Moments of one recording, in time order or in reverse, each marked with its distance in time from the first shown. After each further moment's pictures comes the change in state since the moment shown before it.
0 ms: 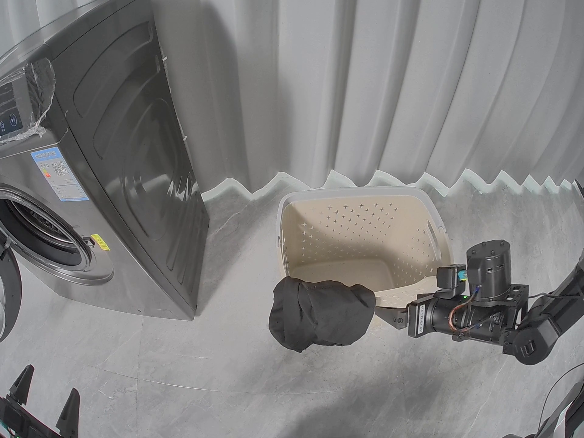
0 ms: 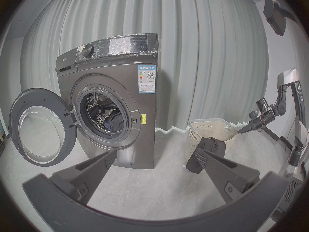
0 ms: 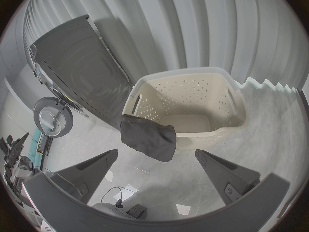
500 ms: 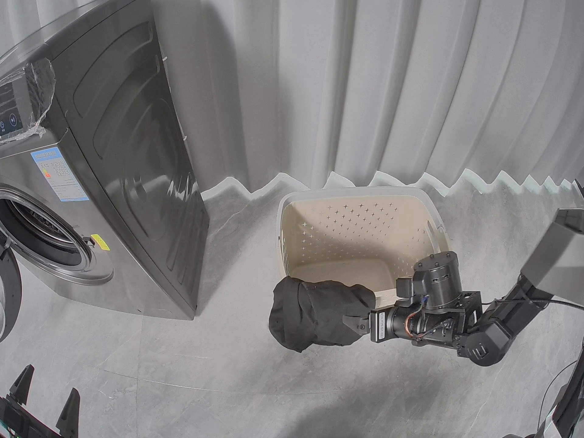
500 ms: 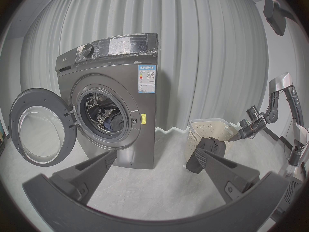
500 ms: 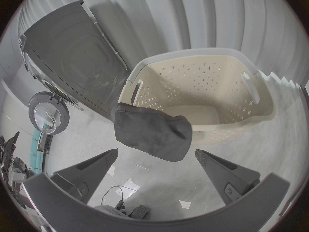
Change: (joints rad) left arm 0.000 0.000 0.000 0.000 0.000 0.000; right arm 0.065 0.231 -0.153 -0.001 -0.033 0.053
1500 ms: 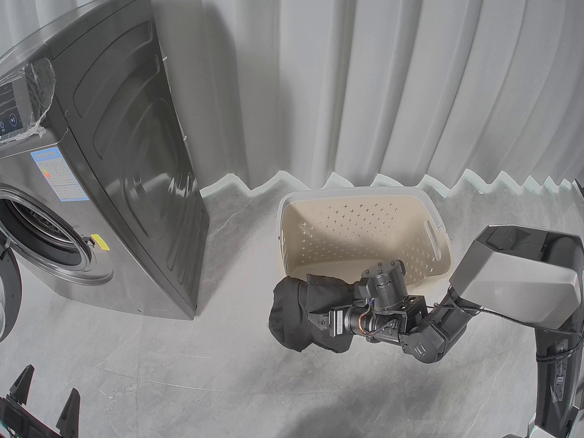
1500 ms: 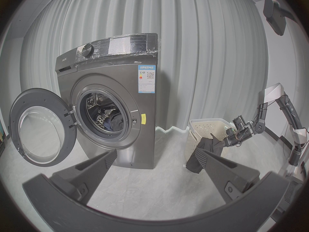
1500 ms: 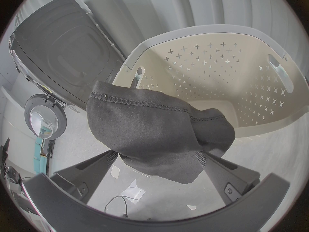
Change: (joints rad) left arm -0.001 0.000 0.000 0.000 0.000 0.002; right arm 0.038 0.291 -0.286 -0.008 0.002 0.063
